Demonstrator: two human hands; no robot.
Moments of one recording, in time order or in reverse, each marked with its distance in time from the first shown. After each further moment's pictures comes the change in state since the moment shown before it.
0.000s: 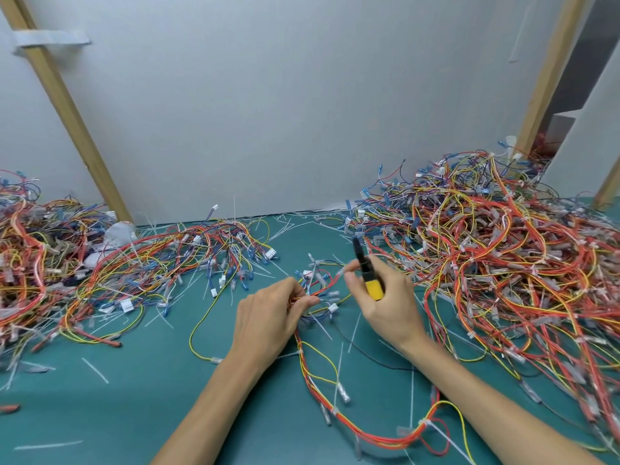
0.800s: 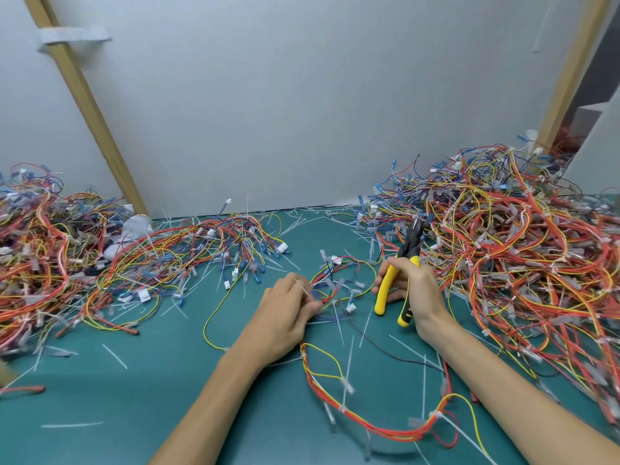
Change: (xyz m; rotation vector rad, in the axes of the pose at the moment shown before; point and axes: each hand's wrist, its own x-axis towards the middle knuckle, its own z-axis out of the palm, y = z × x) left_hand -0.004 -0.015 0.000 -0.084 -0.264 0.130; right_hand 0.014 0.017 -0.012 0.522 0.027 0.631
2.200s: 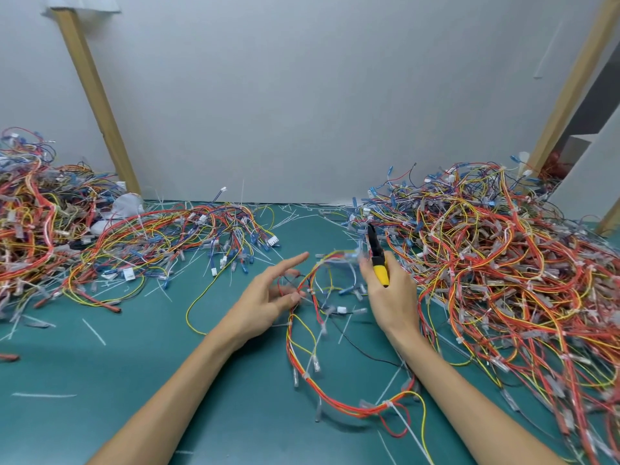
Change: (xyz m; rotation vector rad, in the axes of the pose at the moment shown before) left_hand 0.000 0.017 -0.012 -0.843 0.013 -0.241; right_hand -0.008 0.006 0.008 -0.625 0.133 -0.377
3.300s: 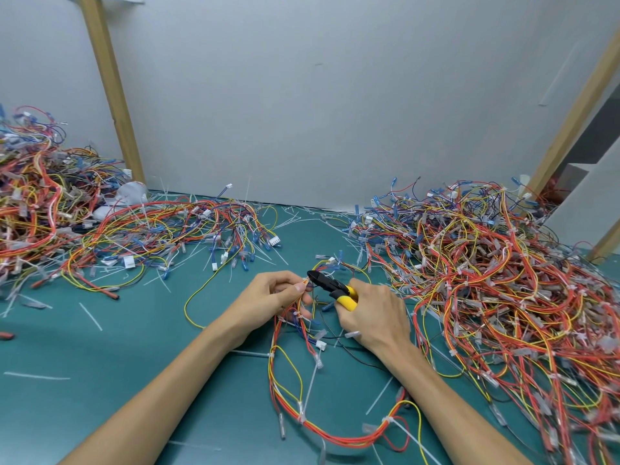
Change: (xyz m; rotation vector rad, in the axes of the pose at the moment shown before) left_hand 0.001 0.001 0.002 -0.146 -0.031 -0.143; right_hand -0.006 -0.005 0.007 -0.693 -0.256 -0.241
